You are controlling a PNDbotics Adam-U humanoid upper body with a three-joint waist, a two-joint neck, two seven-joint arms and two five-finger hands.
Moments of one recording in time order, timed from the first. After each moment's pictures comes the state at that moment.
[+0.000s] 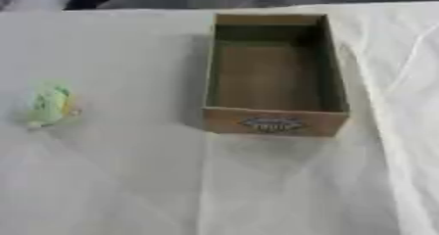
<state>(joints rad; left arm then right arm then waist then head) -0.29 0.50 0.13 -1.98 -0.25 -0.15 0.46 -0.42 -0.45 -0.19 -1.99 0.27 -0.12 -0.71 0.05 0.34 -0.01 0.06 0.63</state>
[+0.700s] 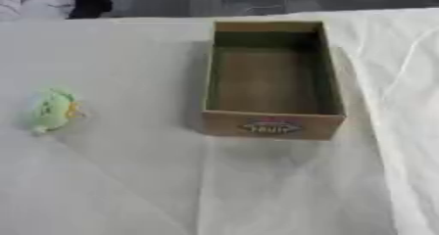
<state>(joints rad) -0.40 0.83 0.03 -1.98 -0.69 0.17 0.10 -0.41 -0.46 -0.19 -1.99 0.27 -0.11 -0.70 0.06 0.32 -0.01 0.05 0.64</state>
